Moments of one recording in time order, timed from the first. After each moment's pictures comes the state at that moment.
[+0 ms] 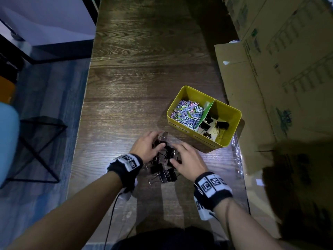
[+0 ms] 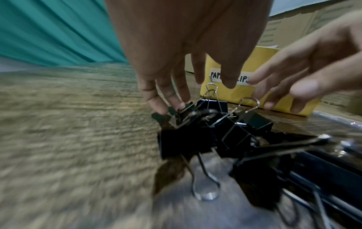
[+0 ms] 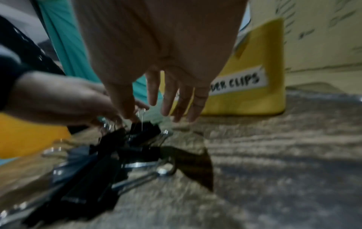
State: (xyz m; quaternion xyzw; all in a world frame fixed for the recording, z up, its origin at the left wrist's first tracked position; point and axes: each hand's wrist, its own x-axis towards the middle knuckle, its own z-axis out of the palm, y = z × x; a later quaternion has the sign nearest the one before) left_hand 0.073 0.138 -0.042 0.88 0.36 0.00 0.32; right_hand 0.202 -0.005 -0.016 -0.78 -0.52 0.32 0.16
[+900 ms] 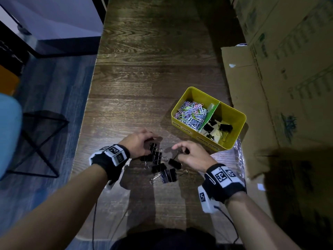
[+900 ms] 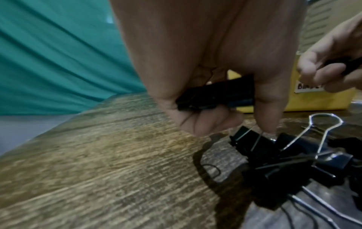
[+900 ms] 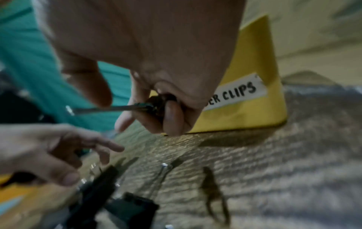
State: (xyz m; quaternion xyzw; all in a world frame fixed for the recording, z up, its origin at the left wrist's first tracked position) left_hand 0.049 0.175 -0.019 0.88 0.32 -0.17 0.31; right_hand 0.227 0.008 0.018 -0.73 -0.41 0.52 0.20
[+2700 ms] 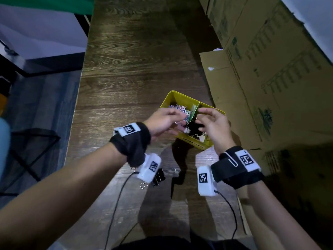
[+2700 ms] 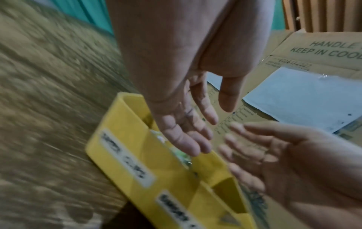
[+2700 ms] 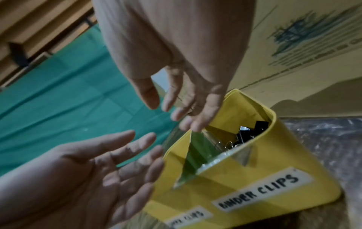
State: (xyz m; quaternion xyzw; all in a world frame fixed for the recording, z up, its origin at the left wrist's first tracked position) left_hand 0.182 0.126 0.075 0.58 0.37 -0.01 0.73; right_hand 0.293 0.004 0.068 -0.74 -0.14 0.36 0.56
